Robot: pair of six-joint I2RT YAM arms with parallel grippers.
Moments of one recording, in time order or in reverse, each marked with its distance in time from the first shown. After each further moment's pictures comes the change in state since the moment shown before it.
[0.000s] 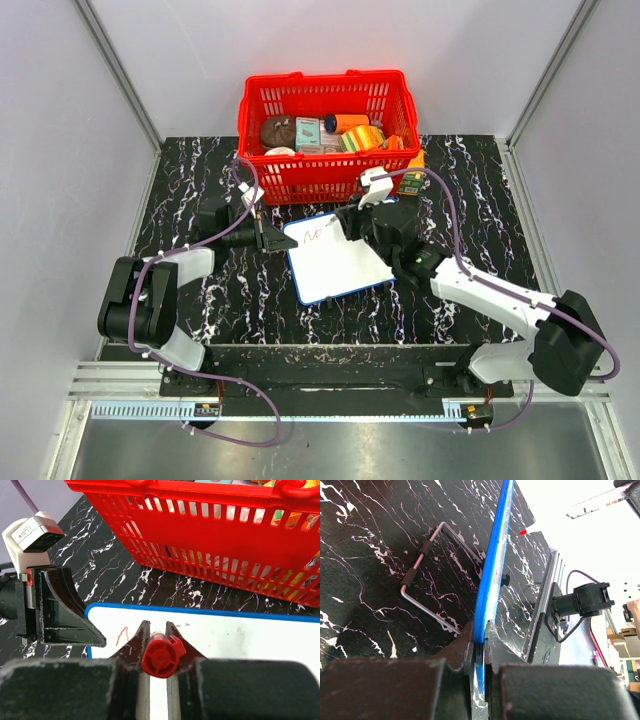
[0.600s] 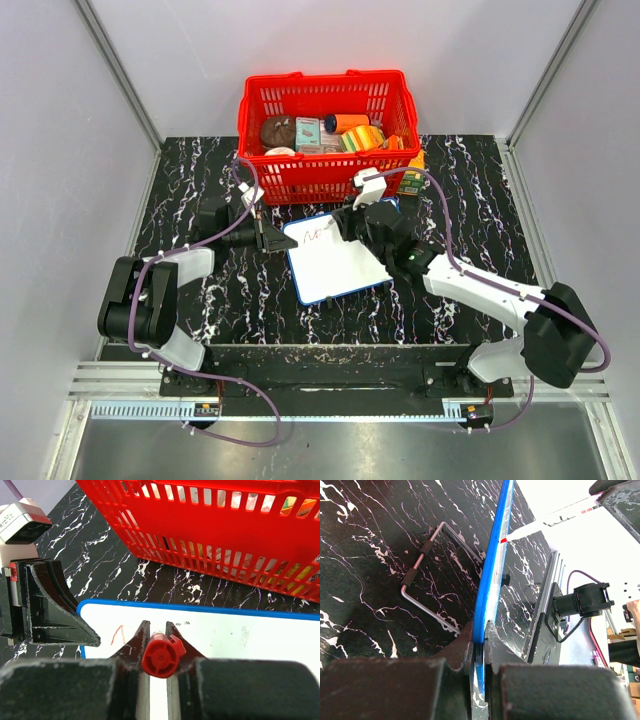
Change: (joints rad) left arm 0.000 0.000 0.000 -0.001 -0.001 0.000; right arm 0.000 0.060 0.019 0.000 0.000 0.000
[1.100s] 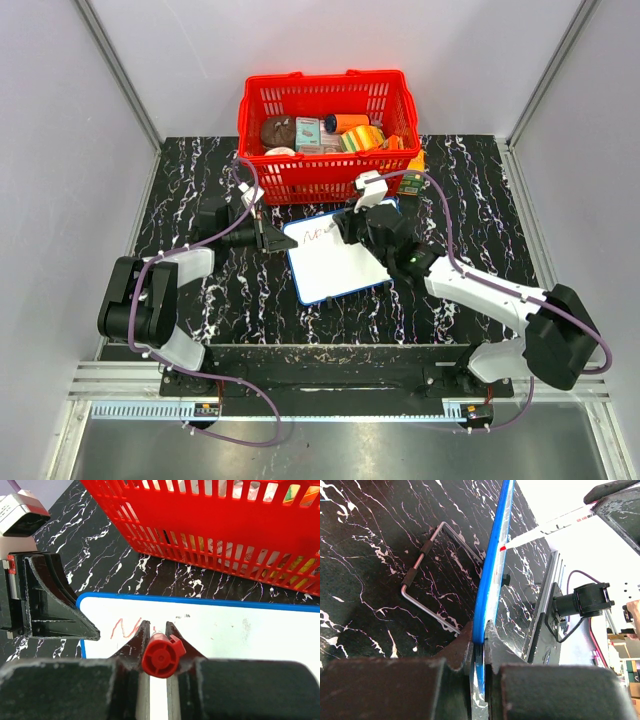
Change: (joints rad) left arm 0.000 0.000 0.000 0.000 0.000 0.000; right arm 0.000 -0.012 -0.022 0.000 -0.008 0.010
